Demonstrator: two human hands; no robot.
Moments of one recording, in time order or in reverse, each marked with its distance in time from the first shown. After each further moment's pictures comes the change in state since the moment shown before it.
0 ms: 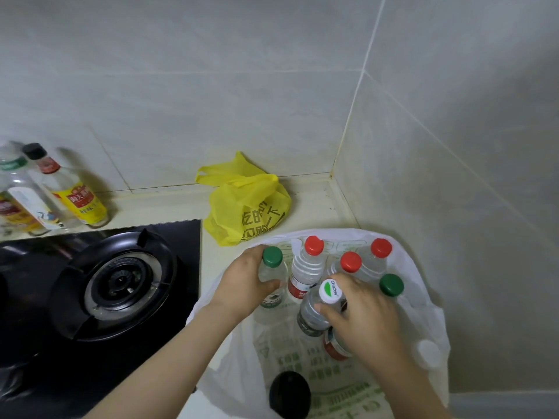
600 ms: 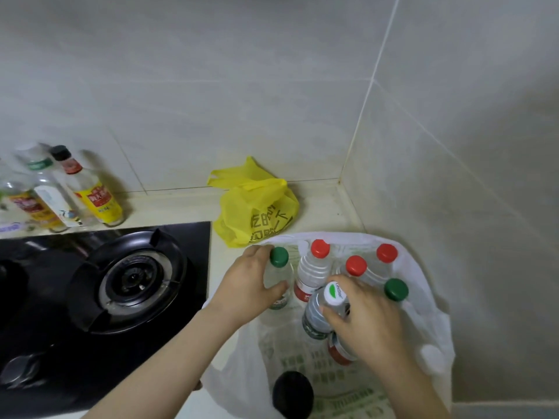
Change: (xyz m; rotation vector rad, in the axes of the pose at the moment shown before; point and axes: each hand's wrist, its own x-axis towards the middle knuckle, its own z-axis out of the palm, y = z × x) left_hand -0.020 0.019 -0.021 0.164 0.038 0.108; right_hand -0.001 -0.004 -0.006 -0.035 -0.012 -0.034
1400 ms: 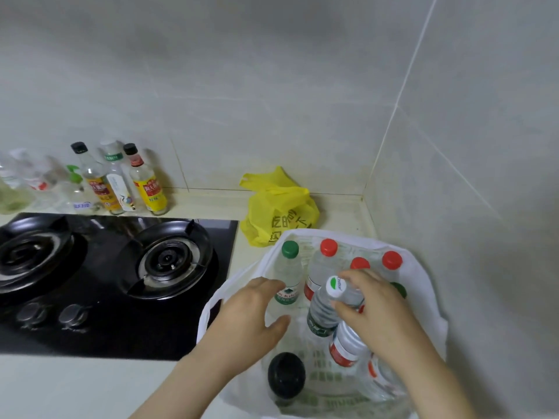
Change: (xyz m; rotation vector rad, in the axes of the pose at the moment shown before) left_hand -0.102 0.056 -0.015 0.041 0.083 -0.050; right_hand -0.017 0.015 -0.039 0.198 -0.095 -0.187
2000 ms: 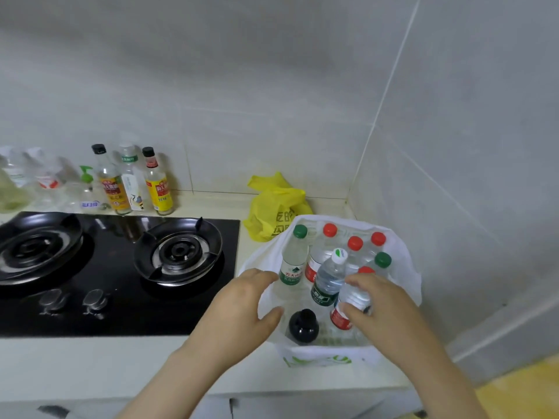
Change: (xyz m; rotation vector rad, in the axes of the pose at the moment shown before) left_hand -0.102 -0.011 -0.055 -0.026 0.078 0.120; right_hand -0.109 -0.066 0.002 -0.072 0.080 0.051
